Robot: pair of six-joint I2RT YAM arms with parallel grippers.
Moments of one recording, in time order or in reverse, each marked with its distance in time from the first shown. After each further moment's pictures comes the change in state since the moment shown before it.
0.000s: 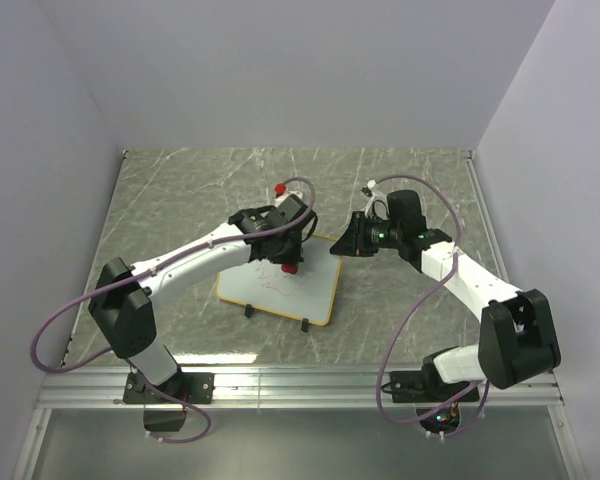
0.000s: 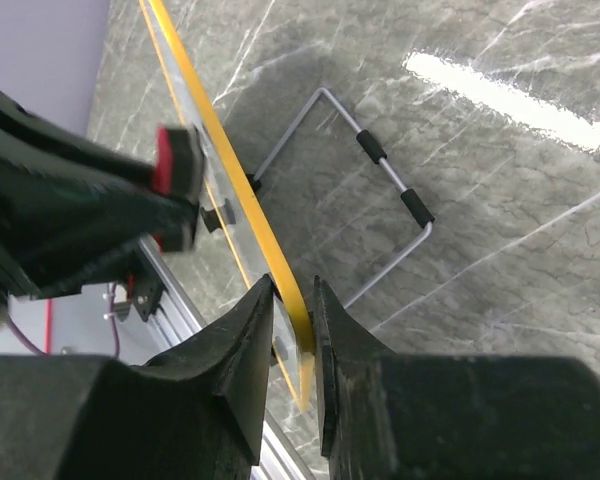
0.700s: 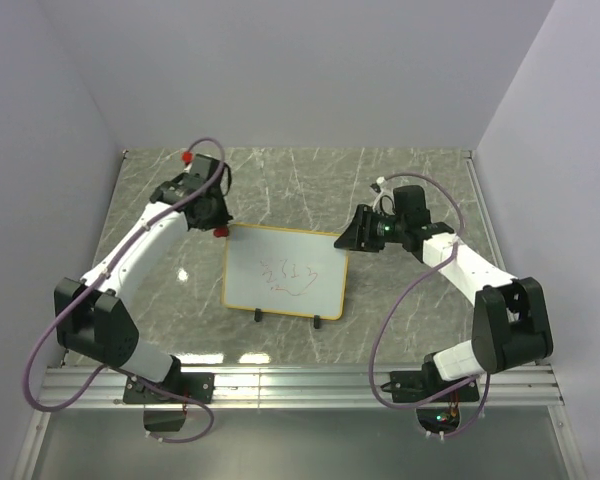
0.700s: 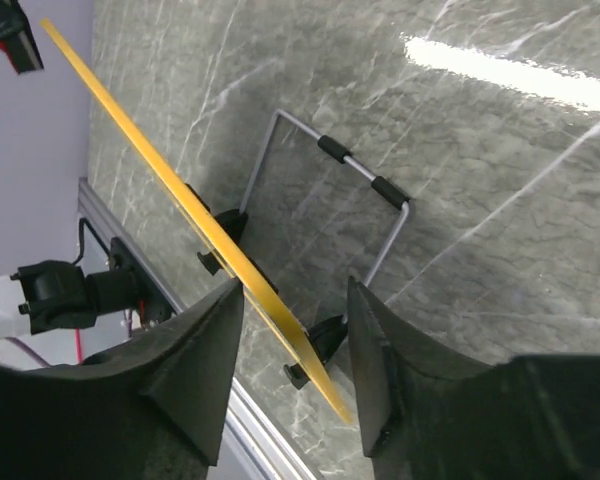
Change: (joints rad) left arm 0.510 -0.128 -0.047 -0.025 0.016 0.110; right arm -0.069 0.065 0.042 -0.038 -0.003 0.048
